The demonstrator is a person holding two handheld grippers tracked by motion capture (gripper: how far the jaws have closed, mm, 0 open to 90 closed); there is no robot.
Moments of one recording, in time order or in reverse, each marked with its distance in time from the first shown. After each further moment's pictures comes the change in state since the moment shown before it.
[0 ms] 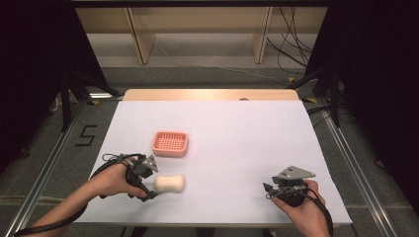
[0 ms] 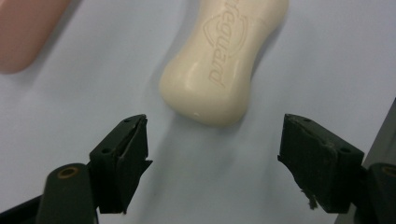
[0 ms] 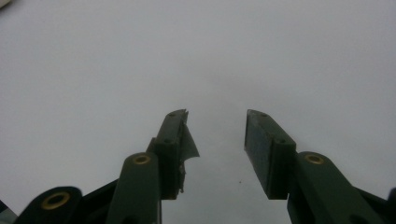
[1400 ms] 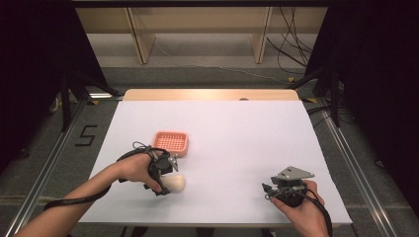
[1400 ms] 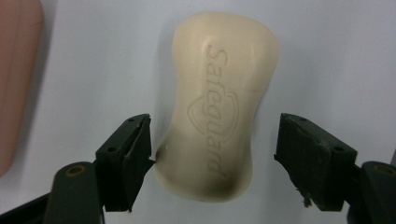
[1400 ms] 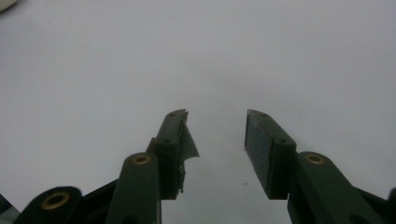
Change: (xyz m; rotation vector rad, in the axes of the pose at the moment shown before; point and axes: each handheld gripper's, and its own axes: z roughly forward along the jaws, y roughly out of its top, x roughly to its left) left arm 0.003 0.053 0.026 0.145 -0.073 0.203; right arm 0.002 0.000 0.002 -0.010 0.002 -0.017
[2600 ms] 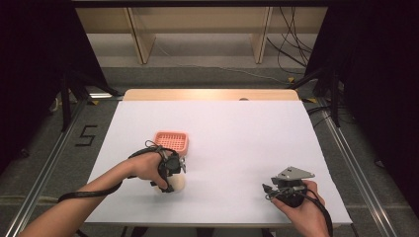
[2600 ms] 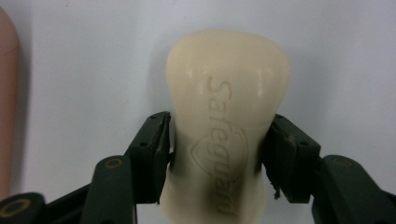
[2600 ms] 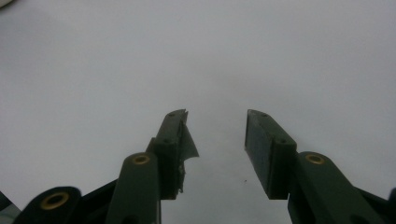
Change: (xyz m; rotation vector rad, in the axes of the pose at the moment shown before) left arm 0.002 0.020 0.014 0.087 -0.024 0.038; right arm 0.001 -0.001 -0.001 0.018 0.014 0.034
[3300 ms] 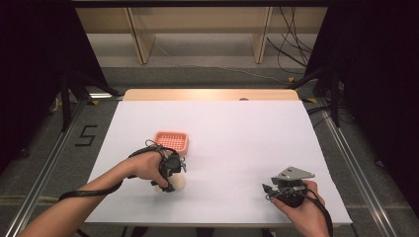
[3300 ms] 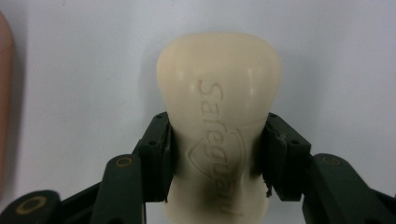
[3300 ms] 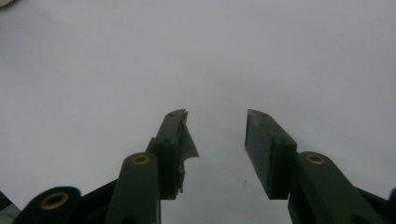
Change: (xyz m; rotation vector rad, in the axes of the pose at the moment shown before) left arm 0.001 0.000 0.000 0.001 -0.019 -0.014; right arm 0.000 0.000 0.000 -0.004 0.003 -0.006
